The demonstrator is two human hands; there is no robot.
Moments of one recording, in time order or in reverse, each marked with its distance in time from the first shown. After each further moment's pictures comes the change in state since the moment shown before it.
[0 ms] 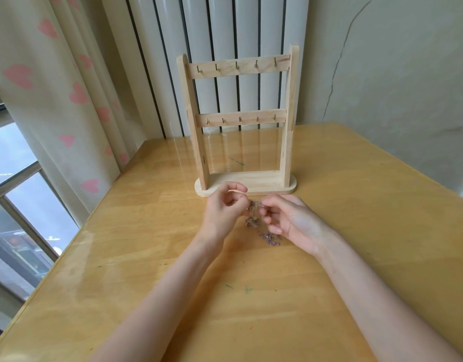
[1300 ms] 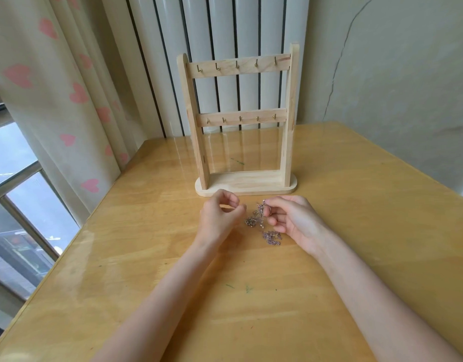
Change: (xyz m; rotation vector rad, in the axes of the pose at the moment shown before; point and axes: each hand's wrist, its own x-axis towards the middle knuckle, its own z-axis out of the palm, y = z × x) left_hand 0.004 -0.015 -0.008 0.285 0.108 -0.051; right_hand 0.003 0.005 -0.004 -0.083 0.150 -0.006
